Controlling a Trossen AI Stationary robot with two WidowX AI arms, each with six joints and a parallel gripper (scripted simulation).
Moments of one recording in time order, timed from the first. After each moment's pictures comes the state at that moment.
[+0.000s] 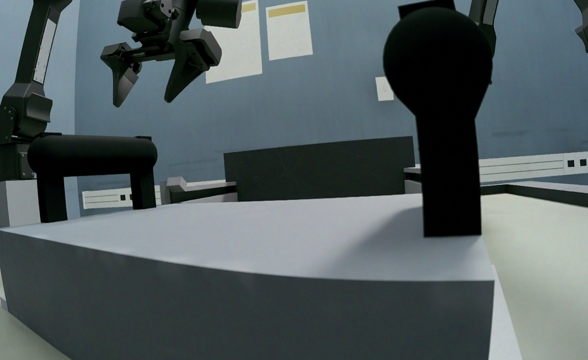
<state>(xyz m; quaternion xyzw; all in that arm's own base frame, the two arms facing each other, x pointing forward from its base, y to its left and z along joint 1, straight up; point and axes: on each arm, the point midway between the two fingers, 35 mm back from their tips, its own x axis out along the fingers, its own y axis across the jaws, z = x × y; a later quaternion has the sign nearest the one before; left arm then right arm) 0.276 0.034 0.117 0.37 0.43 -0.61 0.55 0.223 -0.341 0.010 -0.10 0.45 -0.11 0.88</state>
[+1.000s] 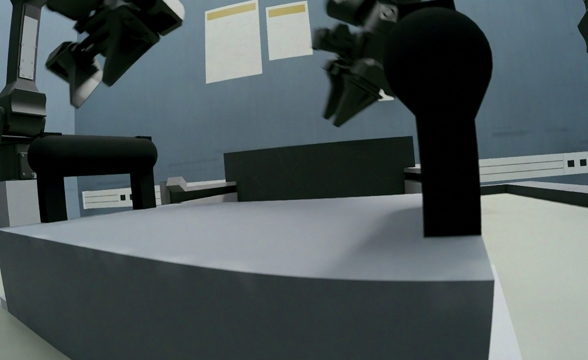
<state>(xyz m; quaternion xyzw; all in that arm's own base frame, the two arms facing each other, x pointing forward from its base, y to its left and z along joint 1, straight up) 0.295 -0.088 0.098 0.47 0.30 -0.60 0.58 0.396 -0.136 0.067 -0.24 0.46 0.07 0.85</state>
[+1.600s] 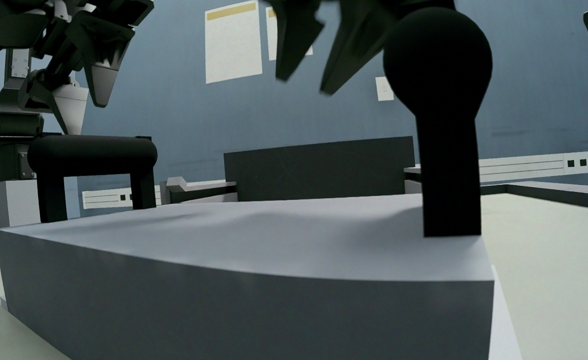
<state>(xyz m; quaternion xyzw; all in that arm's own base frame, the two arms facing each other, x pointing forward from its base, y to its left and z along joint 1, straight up) 0.314 -0.126 0.063 0.63 0.31 -0.49 0.53 0.397 0.109 0.066 -0.42 0.48 0.20 0.74</state>
